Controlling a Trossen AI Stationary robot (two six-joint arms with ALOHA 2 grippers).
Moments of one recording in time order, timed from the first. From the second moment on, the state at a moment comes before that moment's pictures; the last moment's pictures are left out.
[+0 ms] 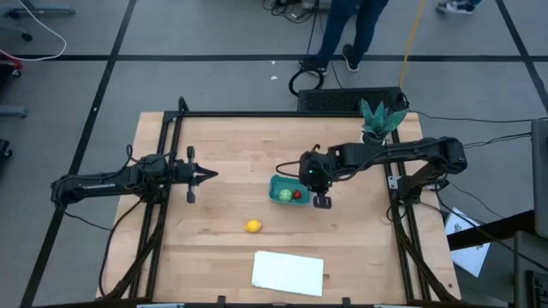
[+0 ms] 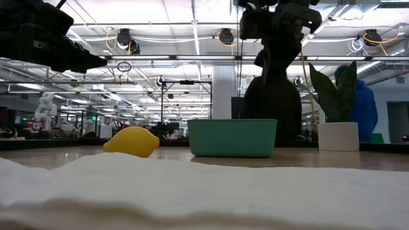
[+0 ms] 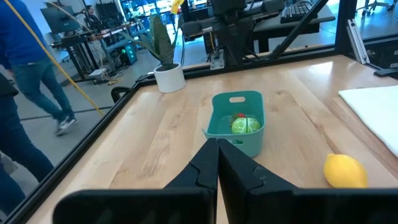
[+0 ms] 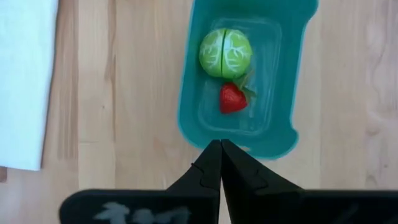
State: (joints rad) left arm 0.16 0.22 0.12 -0.04 0.08 0.21; right arm -0.03 1.55 1.21 -0.85 -0.11 0.01
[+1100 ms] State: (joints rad) left arm 0.16 0.22 0.12 -0.04 0.08 0.21; right arm 0.00 0.74 0.58 -0.30 0.13 0.10
